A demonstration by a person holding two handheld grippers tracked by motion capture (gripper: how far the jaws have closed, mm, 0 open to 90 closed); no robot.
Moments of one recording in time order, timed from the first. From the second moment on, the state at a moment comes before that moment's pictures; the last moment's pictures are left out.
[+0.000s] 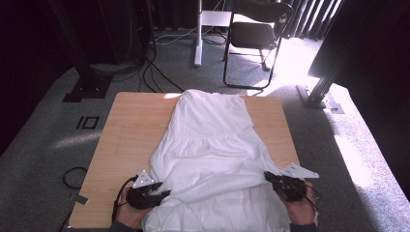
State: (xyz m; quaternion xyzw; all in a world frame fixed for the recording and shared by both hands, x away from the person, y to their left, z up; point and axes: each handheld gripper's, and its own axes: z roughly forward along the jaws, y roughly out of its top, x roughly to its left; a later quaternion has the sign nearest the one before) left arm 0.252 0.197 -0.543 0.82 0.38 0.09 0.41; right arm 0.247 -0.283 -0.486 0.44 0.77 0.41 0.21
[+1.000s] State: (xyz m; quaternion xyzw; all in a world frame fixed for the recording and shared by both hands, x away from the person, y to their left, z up) left arm 0.321 0.166 -0.551 0.84 0.38 0.16 0.35; right arm 0.275 -0.310 -0.558 0.52 0.76 0.33 0.19
